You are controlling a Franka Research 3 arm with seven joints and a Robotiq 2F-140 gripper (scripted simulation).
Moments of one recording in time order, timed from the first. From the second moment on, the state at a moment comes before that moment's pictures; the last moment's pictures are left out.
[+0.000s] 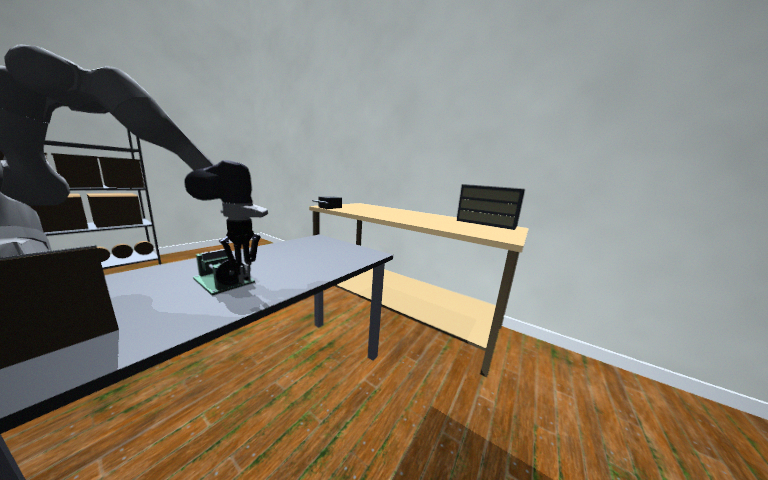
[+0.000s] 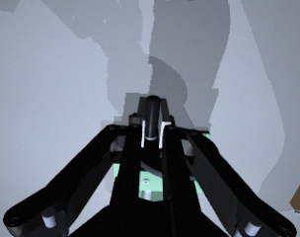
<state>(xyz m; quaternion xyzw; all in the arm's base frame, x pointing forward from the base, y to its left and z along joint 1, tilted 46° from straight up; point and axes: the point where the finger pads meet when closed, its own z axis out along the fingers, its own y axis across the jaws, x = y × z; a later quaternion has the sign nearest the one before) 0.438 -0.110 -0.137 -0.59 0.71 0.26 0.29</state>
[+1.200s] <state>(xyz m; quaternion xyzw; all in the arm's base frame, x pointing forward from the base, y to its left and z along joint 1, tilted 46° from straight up) 0.432 -0.103 -0.143 -0.59 0.71 0.26 0.29</state>
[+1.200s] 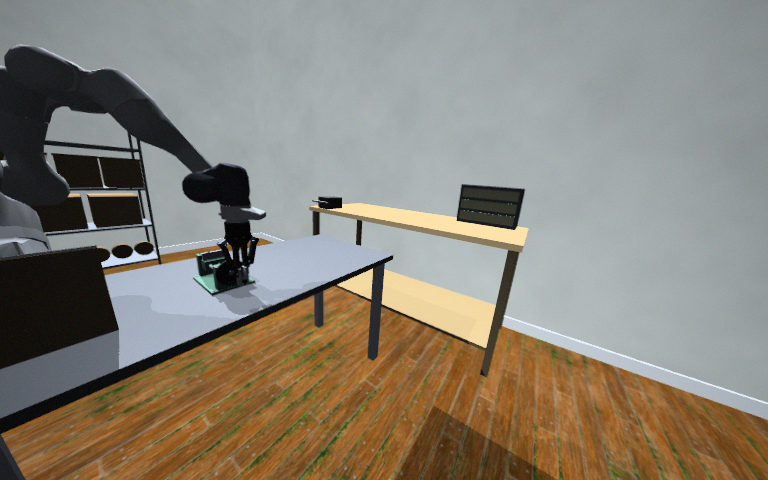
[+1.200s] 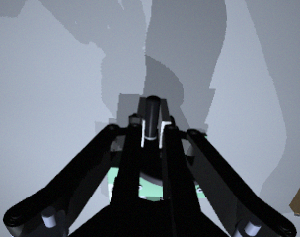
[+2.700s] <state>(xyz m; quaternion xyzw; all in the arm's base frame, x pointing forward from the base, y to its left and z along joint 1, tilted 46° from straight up) 0.398 -0.093 -0.146 -0.59 0.71 0.26 0.29</state>
